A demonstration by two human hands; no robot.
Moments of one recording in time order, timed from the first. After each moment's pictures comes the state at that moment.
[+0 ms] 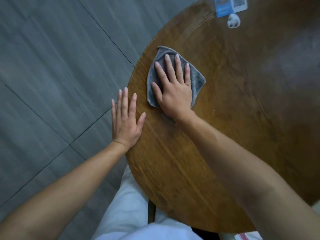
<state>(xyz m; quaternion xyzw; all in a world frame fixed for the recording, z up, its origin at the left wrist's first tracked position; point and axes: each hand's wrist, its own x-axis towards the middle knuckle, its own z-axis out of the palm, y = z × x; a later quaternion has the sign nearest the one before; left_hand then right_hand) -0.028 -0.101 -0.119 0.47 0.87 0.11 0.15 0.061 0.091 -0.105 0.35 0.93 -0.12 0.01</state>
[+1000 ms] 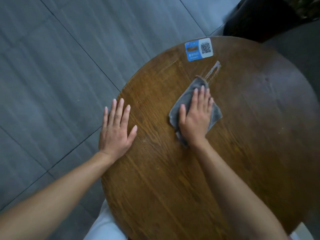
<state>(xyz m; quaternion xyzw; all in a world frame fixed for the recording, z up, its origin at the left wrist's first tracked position) -0.047 -0.023 -0.113 0.52 0.84 0.06 0.11 0.140 0.177 -0.106 0.50 0.86 -0.11 0.00</state>
